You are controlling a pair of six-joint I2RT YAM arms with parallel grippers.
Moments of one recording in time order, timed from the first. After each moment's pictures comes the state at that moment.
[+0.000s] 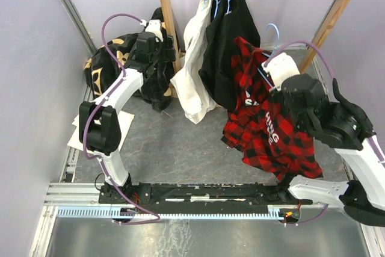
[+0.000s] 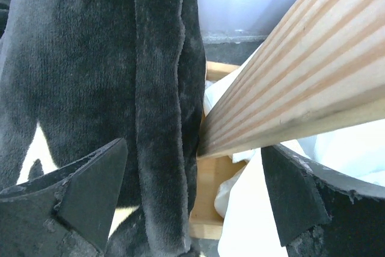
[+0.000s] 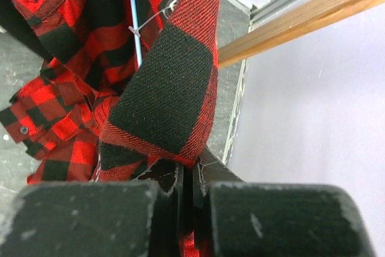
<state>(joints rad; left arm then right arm) -0.28 1.82 1.54 -0.06 -0.09 -0.16 0.88 1.06 1.70 -1.26 0.78 -0.14</state>
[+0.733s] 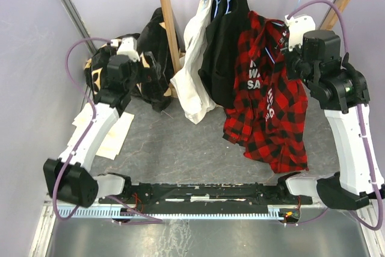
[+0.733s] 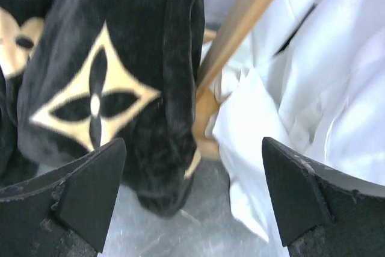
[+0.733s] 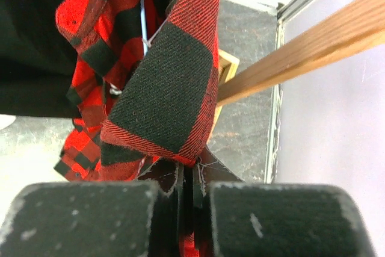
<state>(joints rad) -0.24 1.31 1.19 -0.16 -0.04 -0.26 0.33 1.26 1.89 -1.11 0.31 -0.14</state>
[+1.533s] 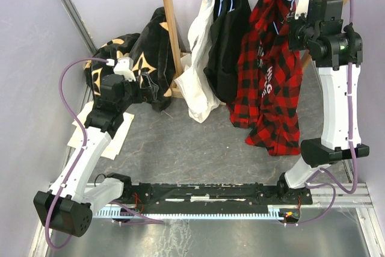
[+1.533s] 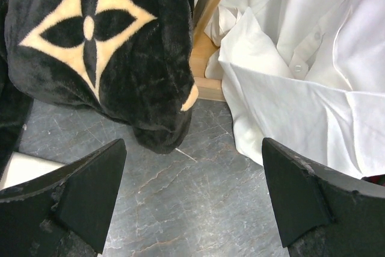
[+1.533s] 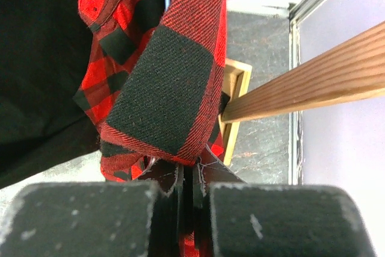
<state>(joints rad) -0.24 1.01 0.96 -0.31 0.03 -0.27 0.16 1.65 2.38 -1.21 0.17 -0.05</state>
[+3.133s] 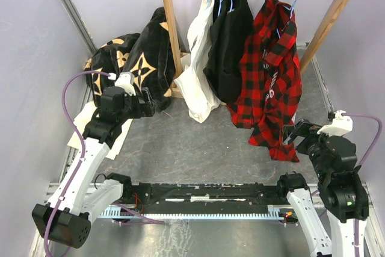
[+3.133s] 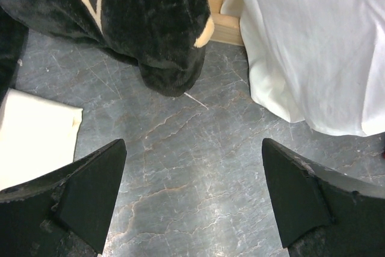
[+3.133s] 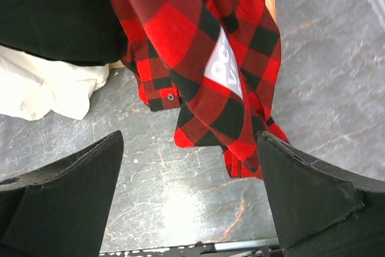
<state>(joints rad) -0.24 0.90 0.86 -0.47 0.03 -0.27 0.12 0.34 0.99 -0.98 0.14 0.36</state>
